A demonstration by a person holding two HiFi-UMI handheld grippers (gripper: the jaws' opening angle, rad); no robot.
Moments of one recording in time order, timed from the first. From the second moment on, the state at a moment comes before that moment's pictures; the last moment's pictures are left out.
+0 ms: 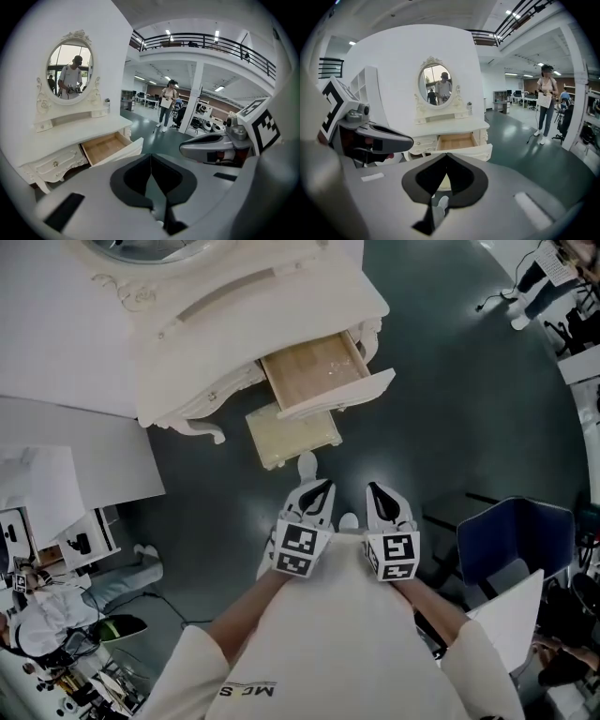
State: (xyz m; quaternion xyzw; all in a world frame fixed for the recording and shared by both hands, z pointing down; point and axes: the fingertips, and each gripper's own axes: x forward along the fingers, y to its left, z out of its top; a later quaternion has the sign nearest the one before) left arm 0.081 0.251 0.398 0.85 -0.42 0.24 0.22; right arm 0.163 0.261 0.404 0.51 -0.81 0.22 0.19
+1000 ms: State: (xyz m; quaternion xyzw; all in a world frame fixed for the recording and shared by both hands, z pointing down) left arm 0.023 0.078 0.400 0.89 -0.30 0.24 0.23; right arm 0.094 0.109 0.398 0.56 -0.77 0.20 0.23
